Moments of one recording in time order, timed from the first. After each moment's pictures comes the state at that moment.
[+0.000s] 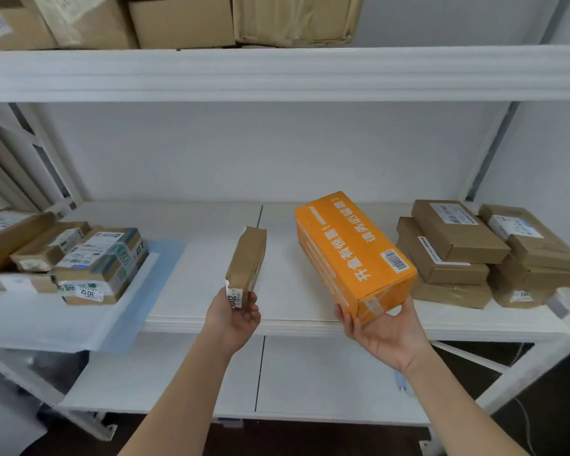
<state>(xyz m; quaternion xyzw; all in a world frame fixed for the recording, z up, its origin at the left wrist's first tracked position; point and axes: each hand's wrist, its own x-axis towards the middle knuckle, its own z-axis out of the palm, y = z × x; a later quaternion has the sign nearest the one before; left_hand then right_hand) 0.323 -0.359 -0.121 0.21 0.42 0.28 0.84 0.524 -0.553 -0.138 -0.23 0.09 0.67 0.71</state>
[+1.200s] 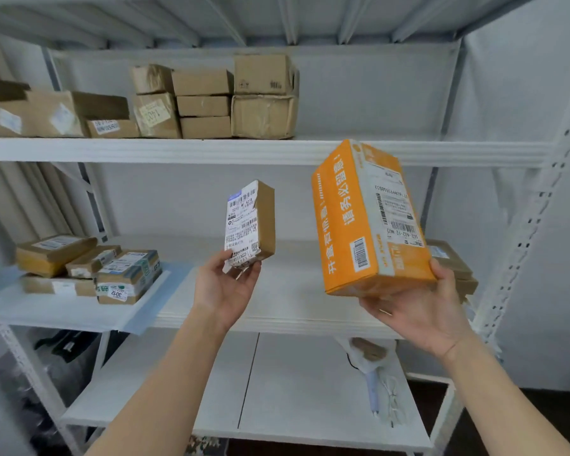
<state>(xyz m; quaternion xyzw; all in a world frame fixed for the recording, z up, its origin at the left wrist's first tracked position) 0.266 -0.553 0.029 0.20 0.15 0.43 0.87 0.481 -0.754 0.008 -0.32 -0.23 0.50 0.77</state>
